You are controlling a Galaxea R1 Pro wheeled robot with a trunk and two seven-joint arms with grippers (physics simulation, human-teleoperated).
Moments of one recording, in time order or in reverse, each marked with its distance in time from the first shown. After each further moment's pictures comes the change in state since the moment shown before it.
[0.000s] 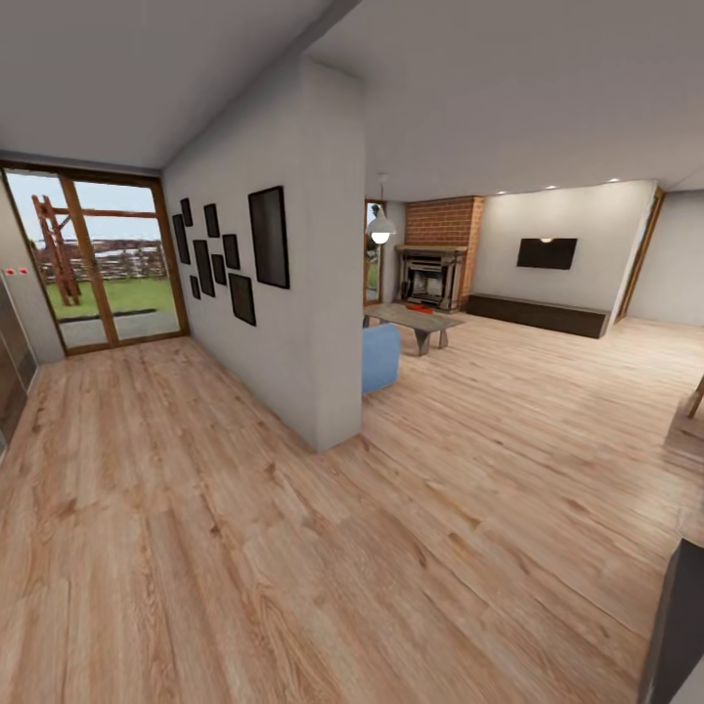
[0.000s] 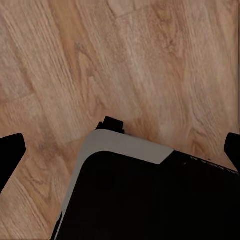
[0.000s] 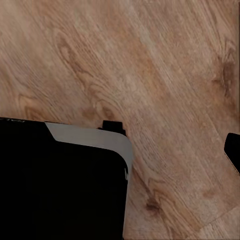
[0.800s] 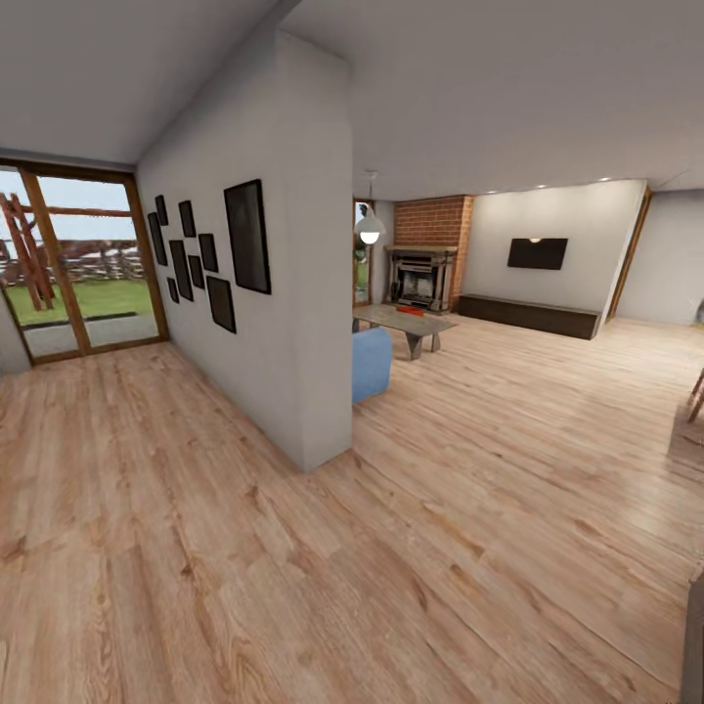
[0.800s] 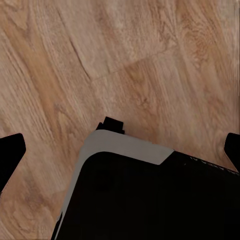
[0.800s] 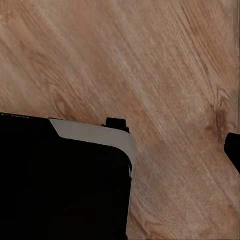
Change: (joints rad) left arm 0.000 0.000 0.000 0.000 0.000 -0.001 0.000; right arm 0.000 0.007 0.003 0.001 0.006 0.011 0.004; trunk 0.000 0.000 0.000
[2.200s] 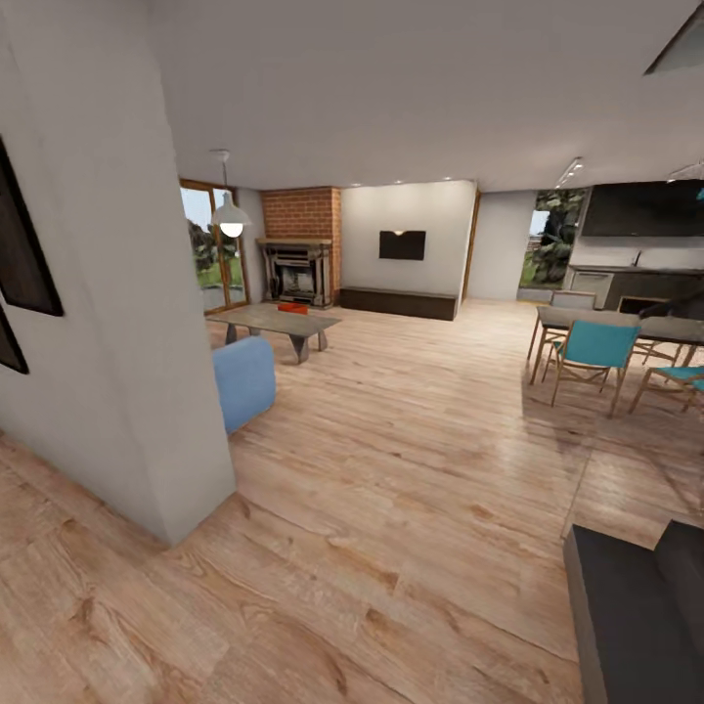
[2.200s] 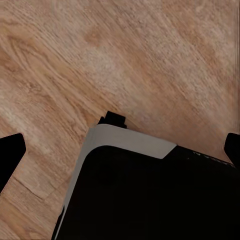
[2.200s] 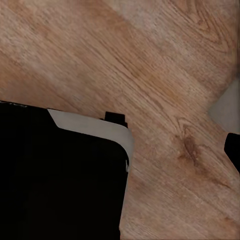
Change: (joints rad) left arm 0.000 0.000 0.000 0.000 0.000 0.001 0.000; right arm 0.000 -0.003 0.003 -0.001 0.053 -0.002 0.003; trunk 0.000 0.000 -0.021
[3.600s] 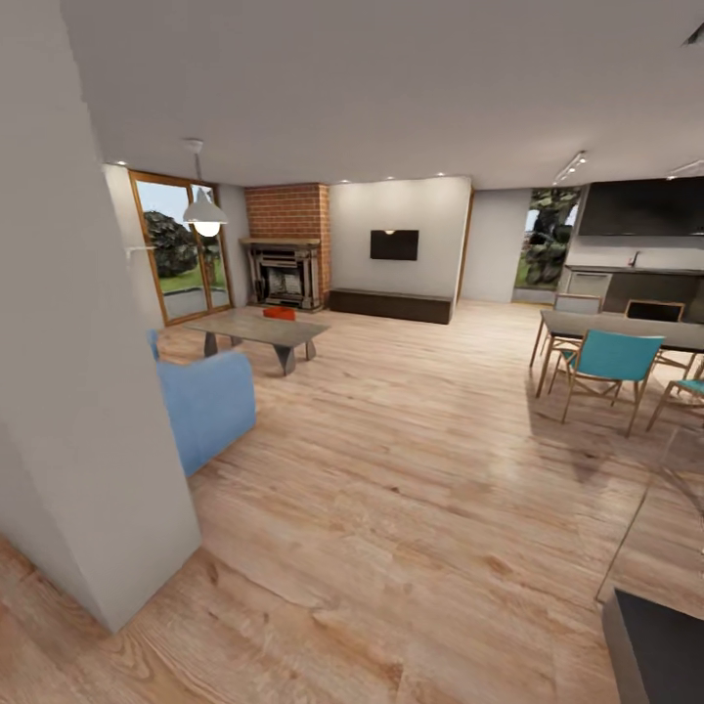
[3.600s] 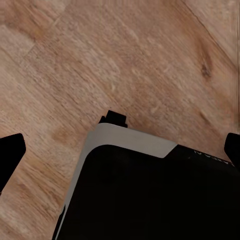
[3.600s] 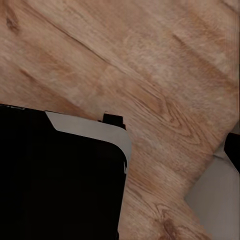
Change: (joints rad) left arm 0.000 0.002 0.000 0.000 0.000 0.003 0.000; right arm 0.000 0.000 -0.002 0.000 -0.001 -0.010 -0.010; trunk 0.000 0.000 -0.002
